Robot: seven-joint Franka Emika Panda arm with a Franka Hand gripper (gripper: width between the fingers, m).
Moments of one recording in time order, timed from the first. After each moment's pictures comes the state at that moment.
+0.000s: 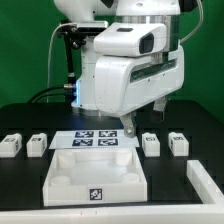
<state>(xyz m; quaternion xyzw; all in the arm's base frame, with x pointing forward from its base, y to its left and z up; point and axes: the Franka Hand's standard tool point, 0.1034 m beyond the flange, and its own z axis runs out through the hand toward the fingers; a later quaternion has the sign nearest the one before) 0.565 0.056 0.113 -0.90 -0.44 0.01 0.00</state>
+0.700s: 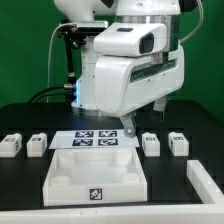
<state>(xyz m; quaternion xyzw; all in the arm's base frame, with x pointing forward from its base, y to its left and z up) 0.565 0.056 0.113 -0.90 -0.44 0.01 0.00</state>
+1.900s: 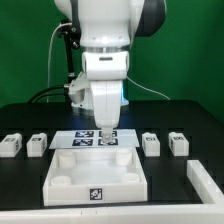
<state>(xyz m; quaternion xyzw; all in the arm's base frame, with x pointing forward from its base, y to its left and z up) 0.441 -0.005 0.051 -0.71 -0.70 0.01 0.02</state>
